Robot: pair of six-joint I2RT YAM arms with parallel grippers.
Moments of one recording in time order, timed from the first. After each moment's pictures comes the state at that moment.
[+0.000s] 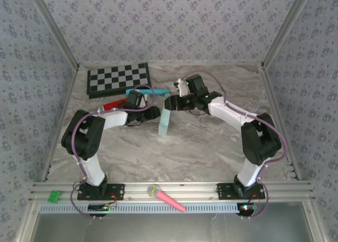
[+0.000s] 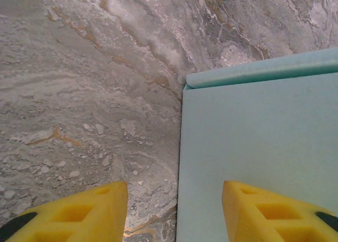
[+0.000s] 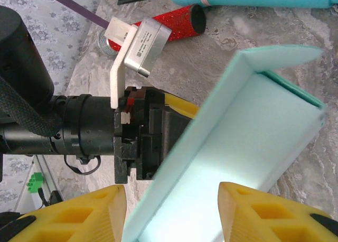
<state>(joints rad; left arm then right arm) -0.43 1.79 0.94 0.00 0.37 -0.63 0.53 1.72 1.25 -0.26 -0.57 0.42</state>
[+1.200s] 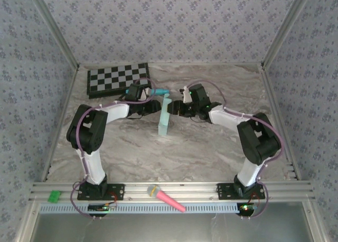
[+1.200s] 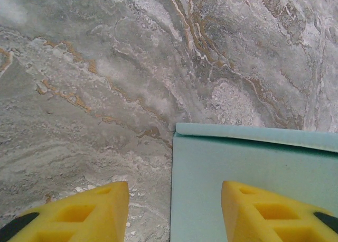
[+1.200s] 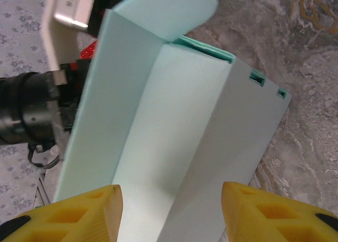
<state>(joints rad) -0.40 1.88 1.11 -0.09 0.41 -0.59 0.52 1.74 1.04 0.01 -0.52 0.63</state>
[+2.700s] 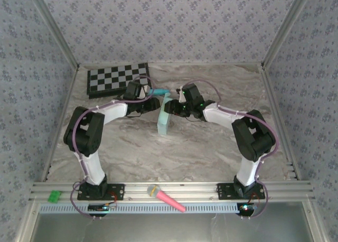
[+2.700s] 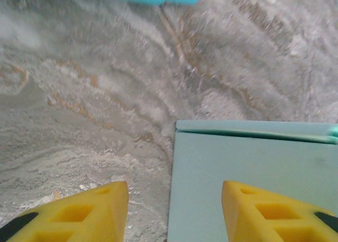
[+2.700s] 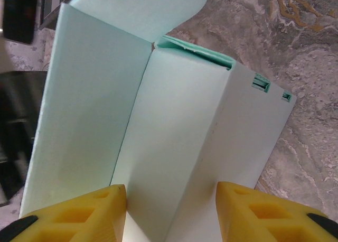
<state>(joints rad) -0.40 1.82 1.12 -0.12 0.38 -0.58 0.56 1.79 1.13 -0.06 -0.39 0.68</state>
